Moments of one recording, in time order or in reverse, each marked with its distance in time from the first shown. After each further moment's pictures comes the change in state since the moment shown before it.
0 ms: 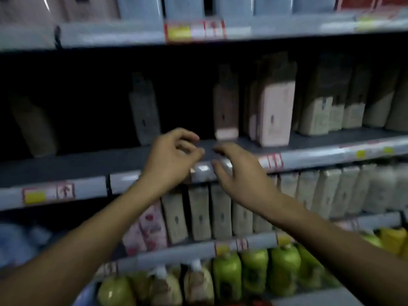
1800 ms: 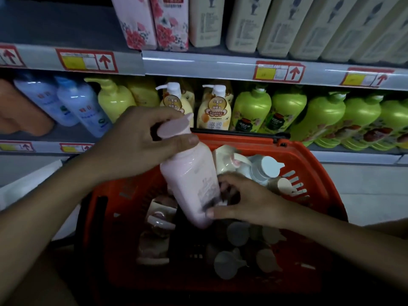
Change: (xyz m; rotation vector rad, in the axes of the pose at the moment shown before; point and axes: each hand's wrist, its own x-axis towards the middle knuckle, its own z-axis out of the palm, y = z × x) left_hand -0.283 -0.201 -0.030 0.088 -0.471 -0.272; right_hand -0.347 0.027 0.158 0.493 -1.107 0.574
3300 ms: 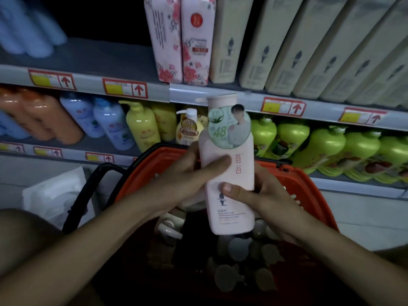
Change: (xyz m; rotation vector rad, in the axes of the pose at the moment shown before) left_hand -0.012 0.037 0.046 -0.804 -0.011 -0.350; right_hand -0.019 -0.065 -0.028 0.559 0.192 -0.098
